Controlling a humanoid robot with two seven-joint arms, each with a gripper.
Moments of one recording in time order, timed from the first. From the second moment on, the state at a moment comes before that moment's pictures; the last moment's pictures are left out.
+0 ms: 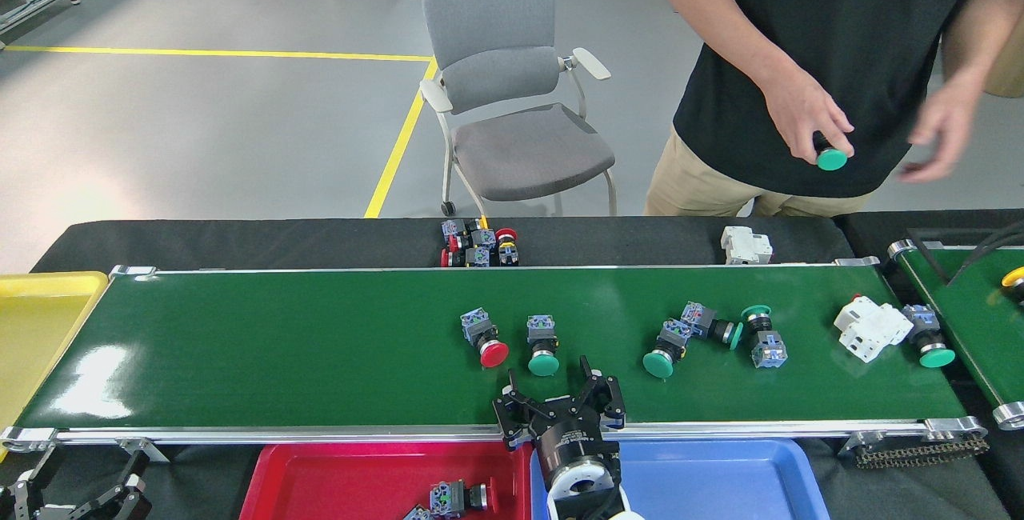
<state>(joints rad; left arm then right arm) 0.23 0.29 0.48 -1.42 -1.35 -0.56 0.17 -0.33 0.15 0.63 -1.19 1.31 0.46 0.09</state>
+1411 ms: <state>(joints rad) 0.10 0.02 0.16 -1.66 -1.54 -0.38 -0.03 0.03 -0.08 0.58 -1.70 1.24 -0.57 0.22</state>
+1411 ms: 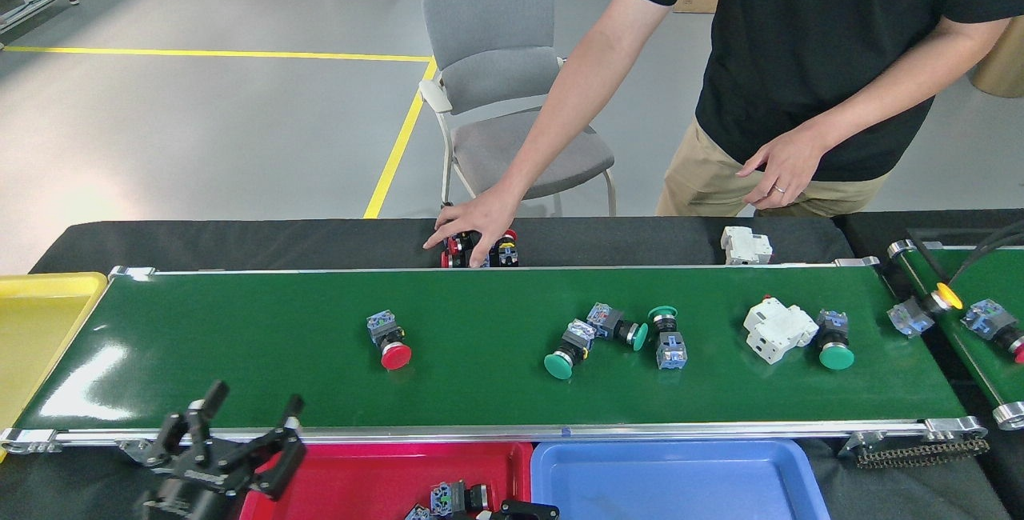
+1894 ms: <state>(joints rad) -0.08 0.01 0.09 -1.44 -1.57 -0.24 -0.03 0.14 -0.01 0.12 -1.71 1.25 -0.23 0.07</state>
